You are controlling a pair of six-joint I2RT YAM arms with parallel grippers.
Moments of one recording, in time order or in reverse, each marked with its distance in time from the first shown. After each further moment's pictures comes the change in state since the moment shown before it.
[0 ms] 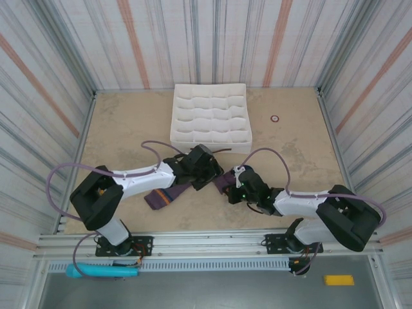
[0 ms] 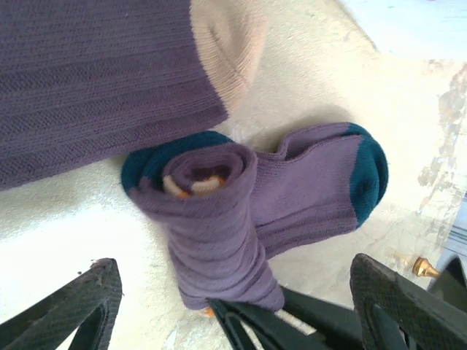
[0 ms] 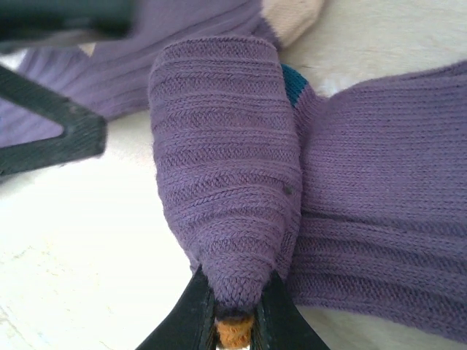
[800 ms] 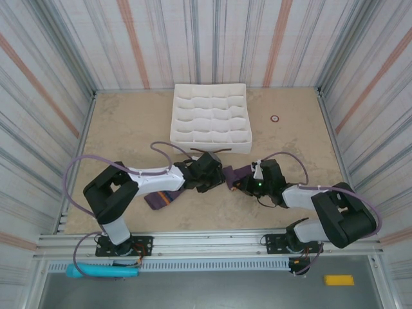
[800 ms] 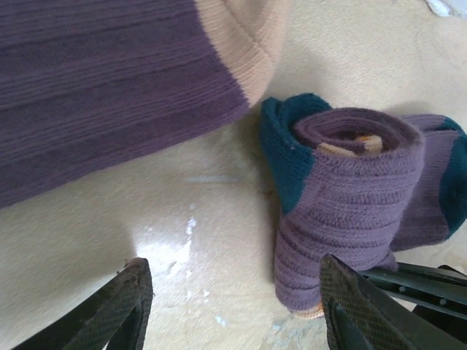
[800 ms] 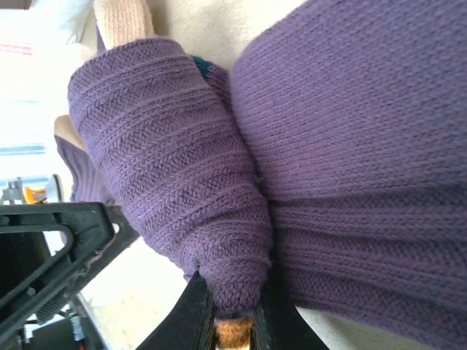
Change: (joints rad) left arm -0.050 0.133 0.026 0.056 -0.066 0.060; right arm -0.372 0.065 -0.037 0.038 -0.414 0.317
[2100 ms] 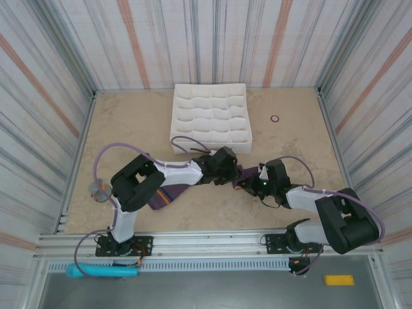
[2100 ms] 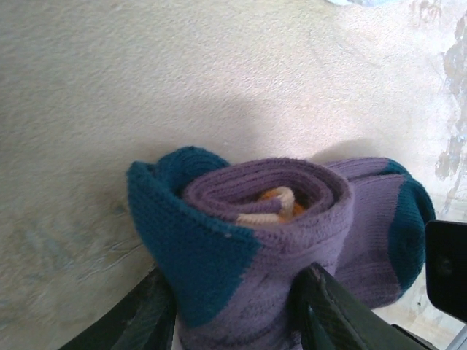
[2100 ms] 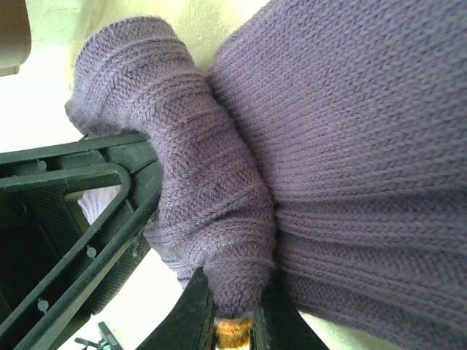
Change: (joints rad) left arm -0.016 0.246 0.203 0.147 0.058 0.070; right arm -0.066 -0.058 -0.024 -0.067 0.009 0.105
